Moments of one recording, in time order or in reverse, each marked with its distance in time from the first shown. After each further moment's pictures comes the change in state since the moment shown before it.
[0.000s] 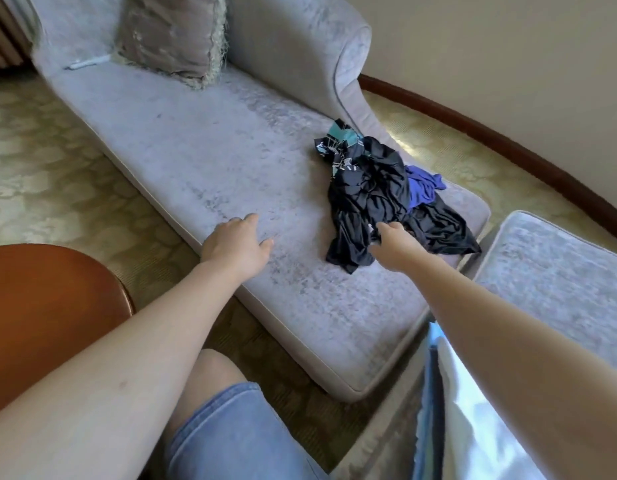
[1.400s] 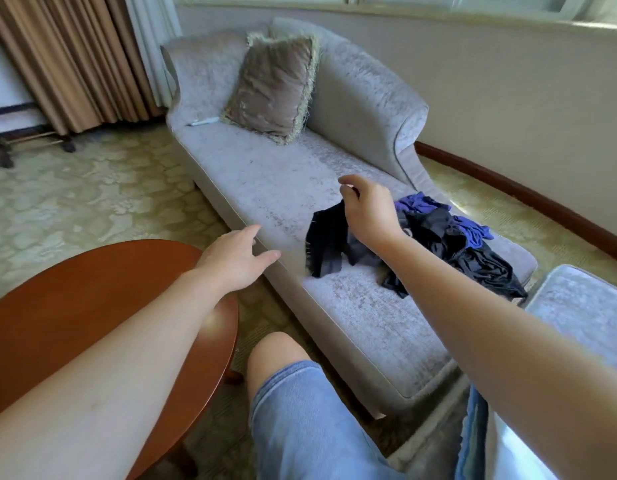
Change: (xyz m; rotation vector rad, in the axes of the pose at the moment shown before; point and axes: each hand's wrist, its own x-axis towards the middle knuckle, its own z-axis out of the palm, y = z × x) left_hand -0.119 -0.113 -0.085 -0.234 0.101 -0.043; right_hand -0.134 -0.202 -0.074 0.549 0.569 -0.549
